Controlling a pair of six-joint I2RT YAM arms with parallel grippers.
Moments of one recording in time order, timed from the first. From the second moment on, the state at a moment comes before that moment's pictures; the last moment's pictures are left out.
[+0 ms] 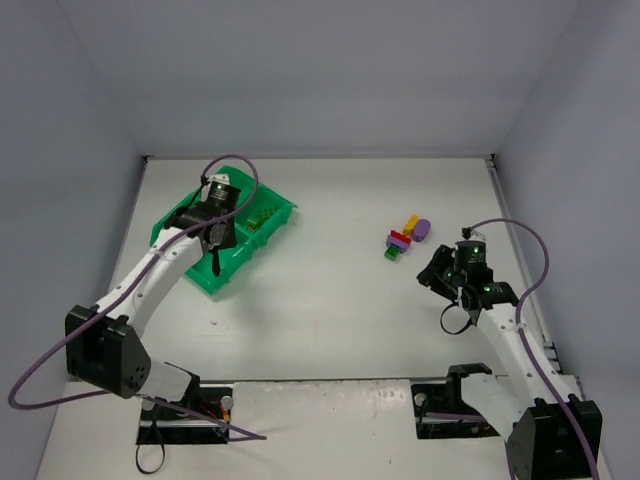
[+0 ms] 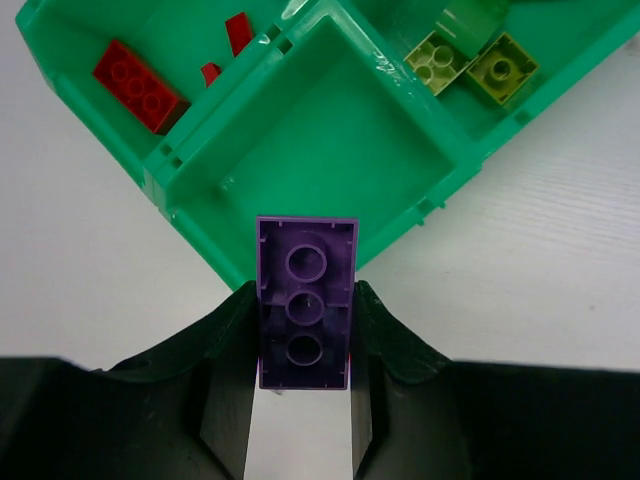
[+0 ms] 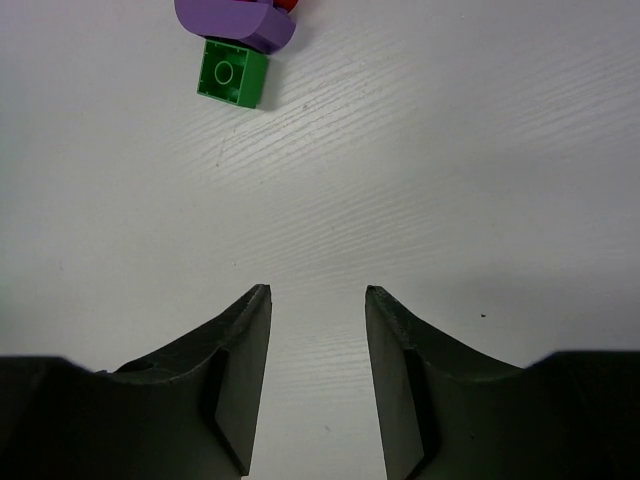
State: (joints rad) left arm -0.40 1.39 1.25 -0.82 -0.44 -0.41; right arm 0.09 0.92 0.57 -0.46 -0.05 0.58
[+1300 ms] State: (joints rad) left arm -0.80 2.09 1.81 -0.51 -0.07 -0.18; right arm 0.07 0.88 0.66 -0.53 0.02 0.60
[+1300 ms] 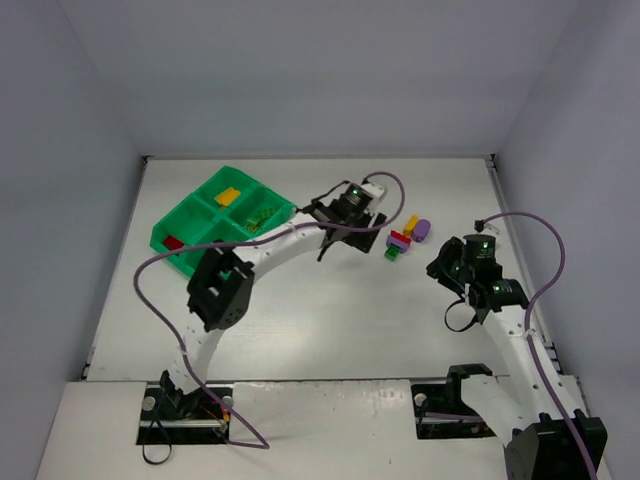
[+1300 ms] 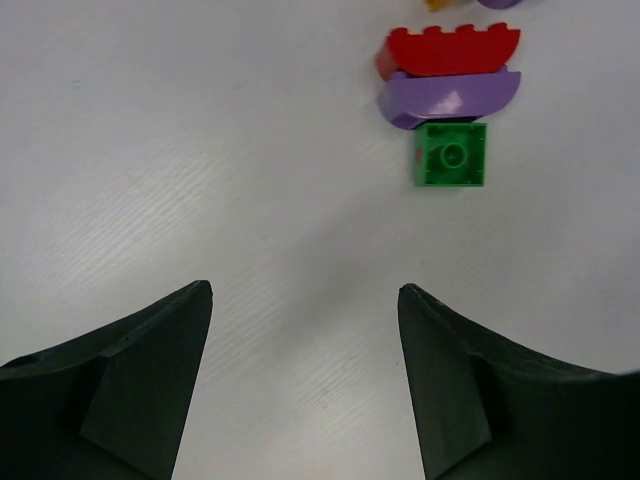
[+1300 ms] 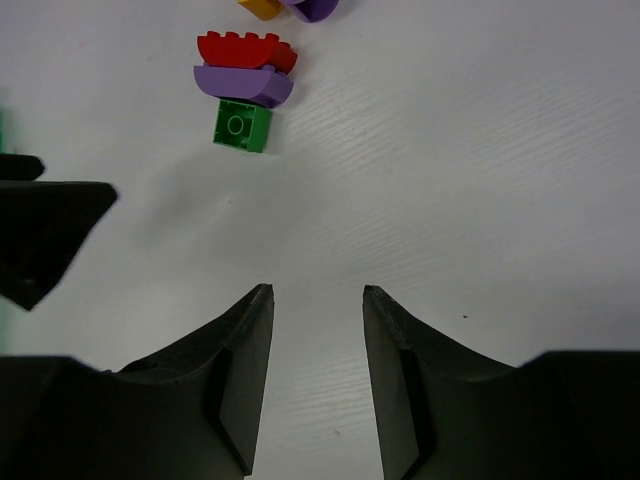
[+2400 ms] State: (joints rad) left arm -0.92 2.39 1.95 -0.33 -0.13 -0.22; right arm 0.06 0.85 0.70 -0.62 0.05 0.60
